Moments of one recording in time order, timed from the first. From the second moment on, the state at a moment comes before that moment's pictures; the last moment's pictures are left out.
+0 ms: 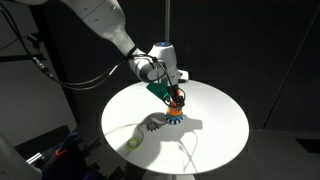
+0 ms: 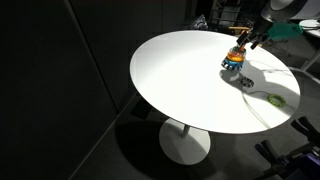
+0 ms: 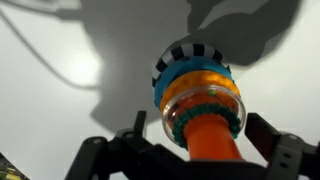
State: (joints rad) arm -0.13 0.51 -0.05 -2.03 0.14 2.77 -0.10
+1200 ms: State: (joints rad) arm -0.12 0.53 -0.05 -2.01 0.14 2.77 -0.10
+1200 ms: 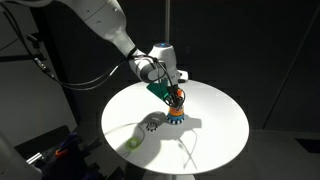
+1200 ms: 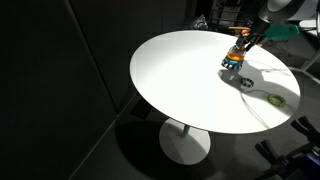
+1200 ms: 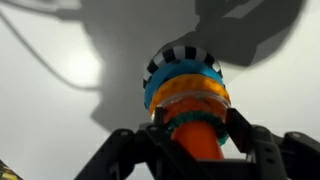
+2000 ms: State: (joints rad) arm -0.12 0.51 -0.05 -2.01 0.14 2.77 -0.10
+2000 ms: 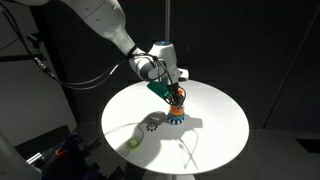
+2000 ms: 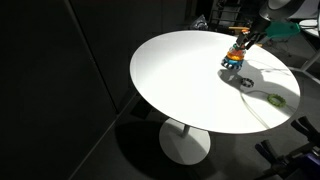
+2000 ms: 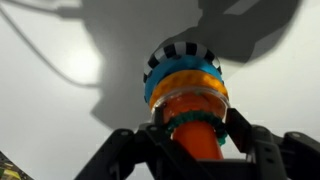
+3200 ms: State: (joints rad) arm -0.15 0.32 -0.03 -2.05 0.15 2.68 -0.11
